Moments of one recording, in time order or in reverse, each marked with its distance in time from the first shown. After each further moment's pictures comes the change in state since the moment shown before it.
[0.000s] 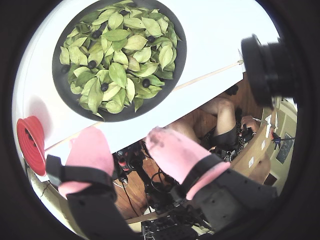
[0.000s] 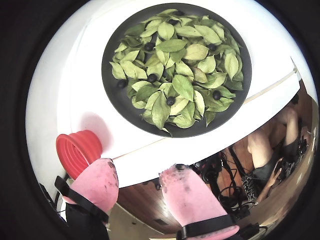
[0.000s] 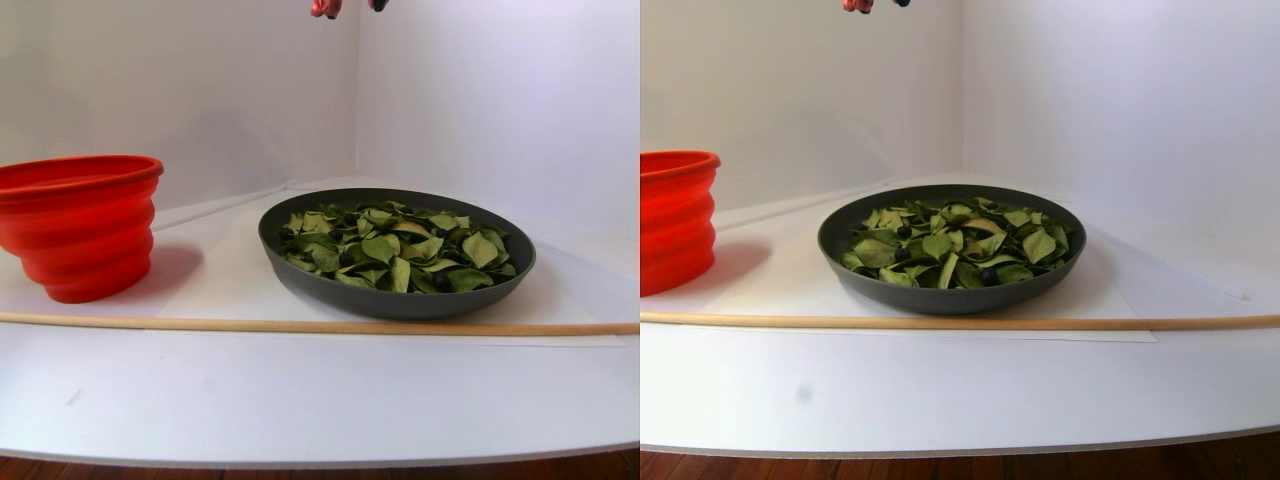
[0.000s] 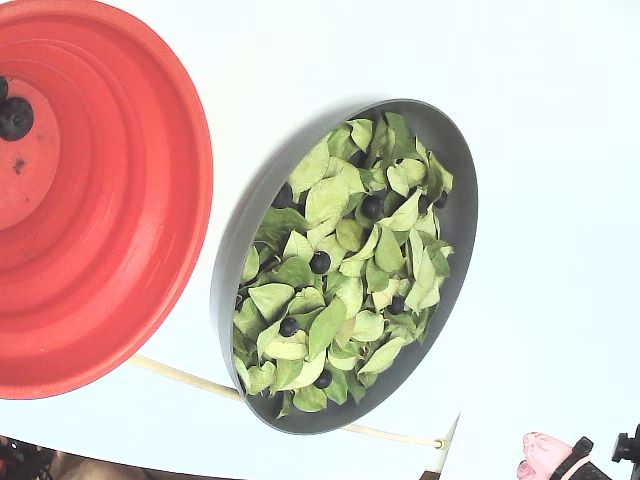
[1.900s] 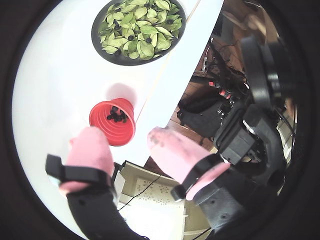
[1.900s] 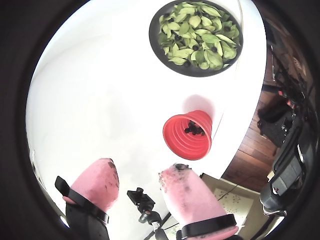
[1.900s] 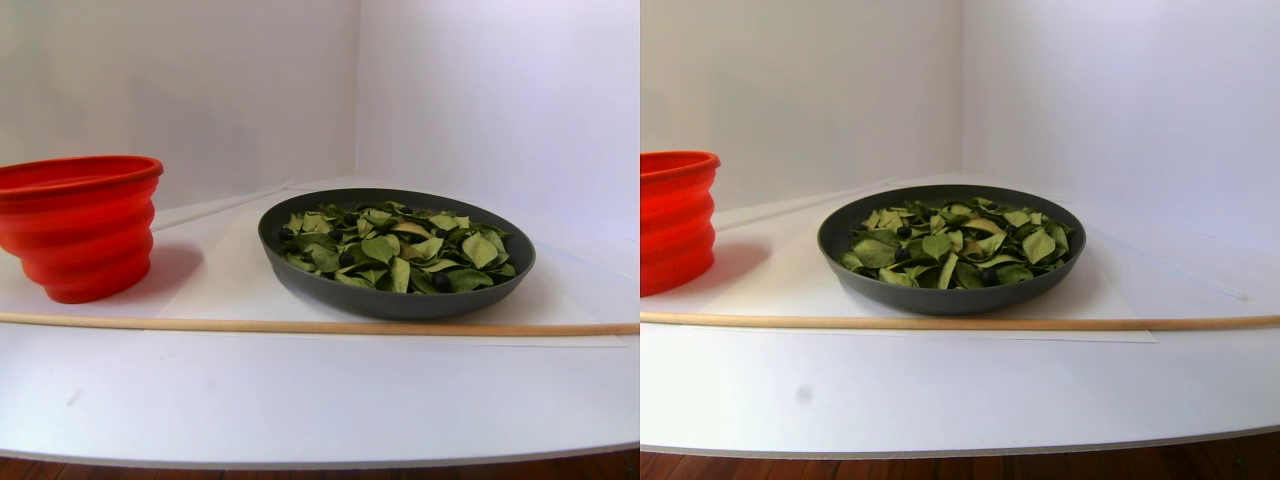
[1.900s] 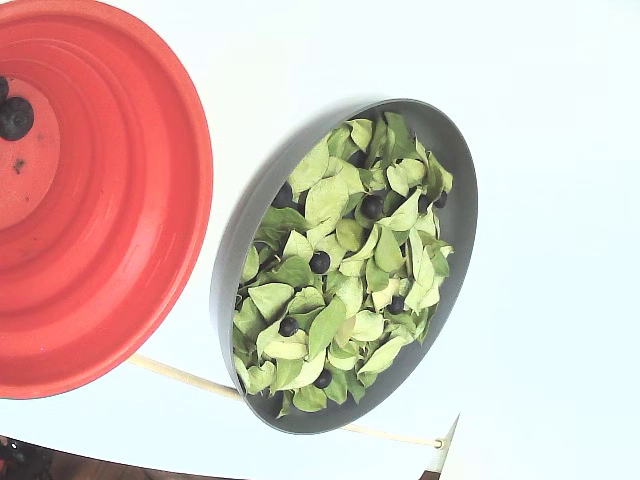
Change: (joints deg) arm -9.1 29.0 -24.4 41.9 62.9
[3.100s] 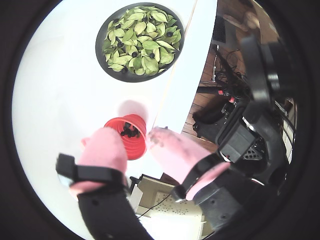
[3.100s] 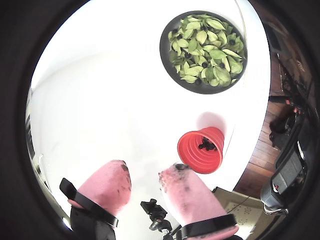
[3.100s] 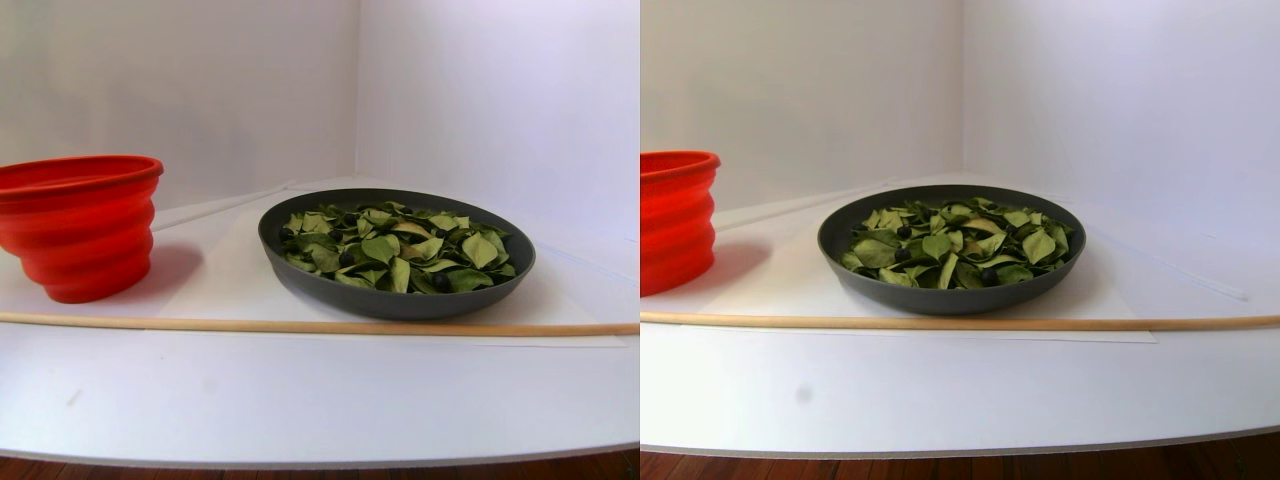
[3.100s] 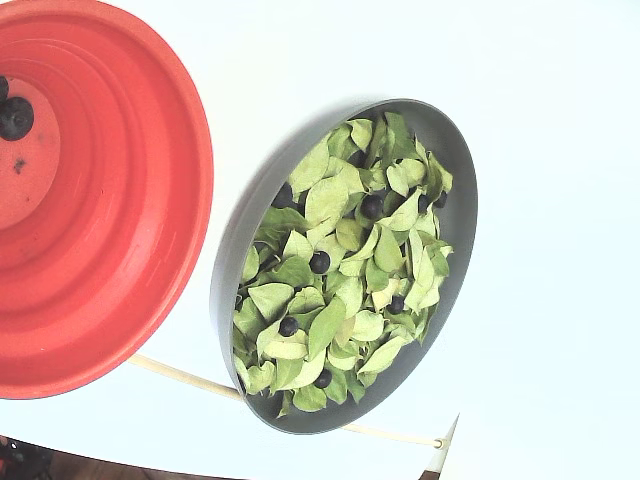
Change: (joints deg) arm 7.8 7.1 0.1 0.6 1.8
